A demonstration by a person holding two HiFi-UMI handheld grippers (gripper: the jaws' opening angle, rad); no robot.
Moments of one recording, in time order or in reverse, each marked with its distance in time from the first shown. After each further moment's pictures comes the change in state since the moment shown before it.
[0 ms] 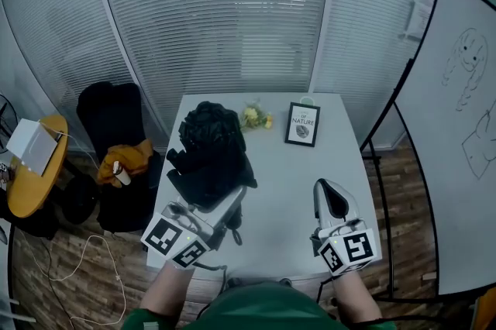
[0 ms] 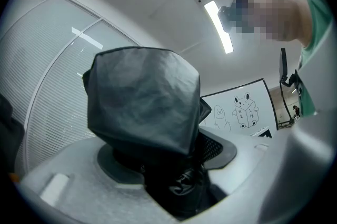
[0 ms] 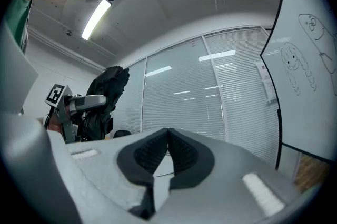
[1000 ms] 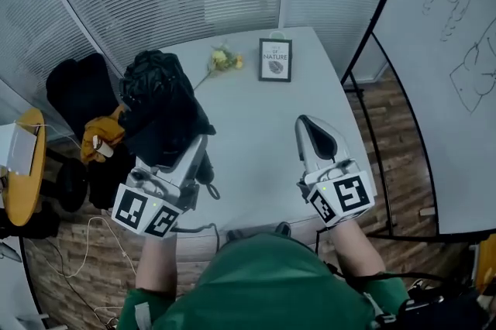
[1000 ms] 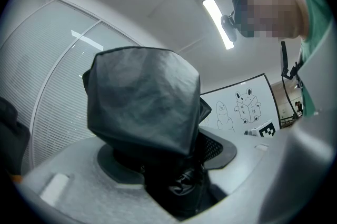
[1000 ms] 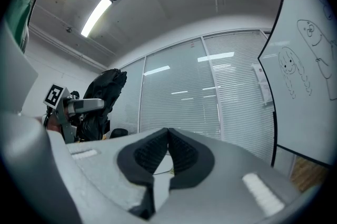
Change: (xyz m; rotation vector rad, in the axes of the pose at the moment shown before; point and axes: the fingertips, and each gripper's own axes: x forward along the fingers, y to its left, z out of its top) left arm -0.007 0.005 -0.009 0.032 0.023 0.035; right arm -0.010 -0.006 -0.001 -0.023 0.004 -0.030
